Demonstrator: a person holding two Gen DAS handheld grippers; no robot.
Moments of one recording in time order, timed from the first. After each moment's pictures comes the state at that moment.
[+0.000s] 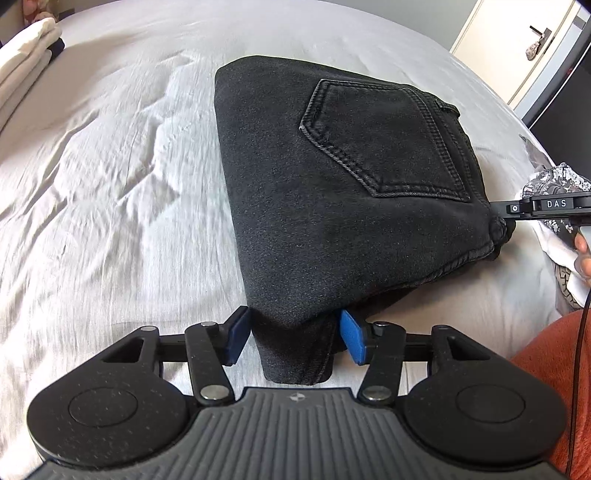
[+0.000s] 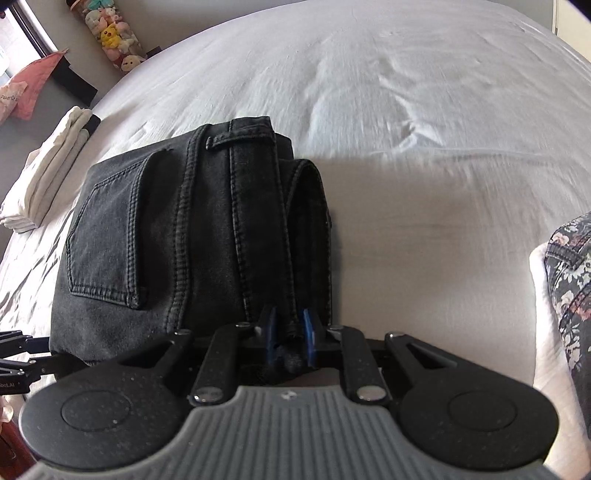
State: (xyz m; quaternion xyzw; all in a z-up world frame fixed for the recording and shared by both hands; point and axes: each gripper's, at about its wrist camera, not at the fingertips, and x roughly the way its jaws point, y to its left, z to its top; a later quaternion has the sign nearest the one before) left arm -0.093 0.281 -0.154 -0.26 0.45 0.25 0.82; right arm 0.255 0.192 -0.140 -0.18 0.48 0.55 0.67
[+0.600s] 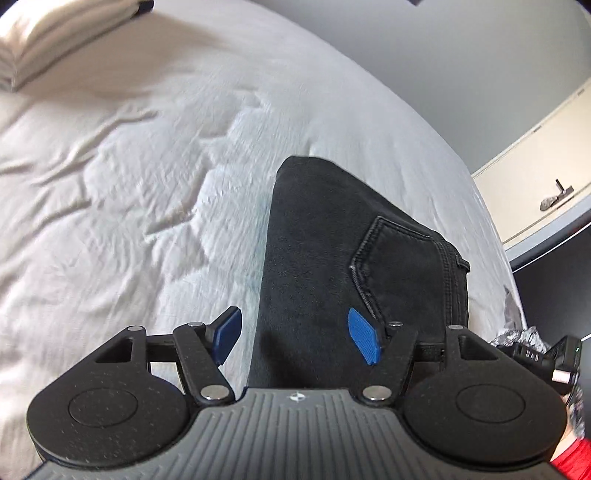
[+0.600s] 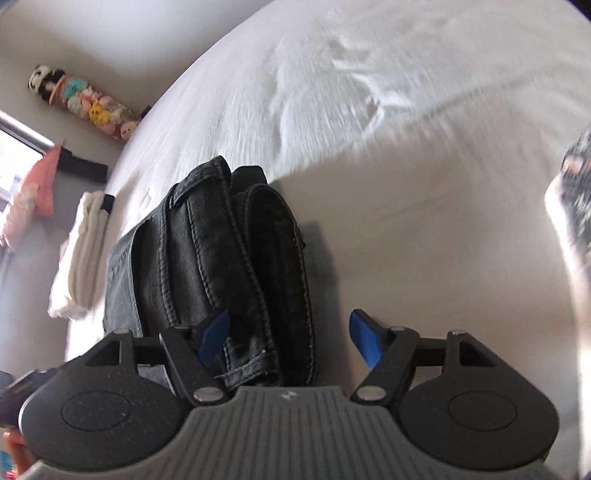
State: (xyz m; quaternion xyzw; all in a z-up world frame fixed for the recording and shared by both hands) left arm -0.113 0.360 -0.153 -0.45 0.30 0.29 0.79; right arm 0.308 0.189 -0.167 0.00 0.58 0.53 0.62
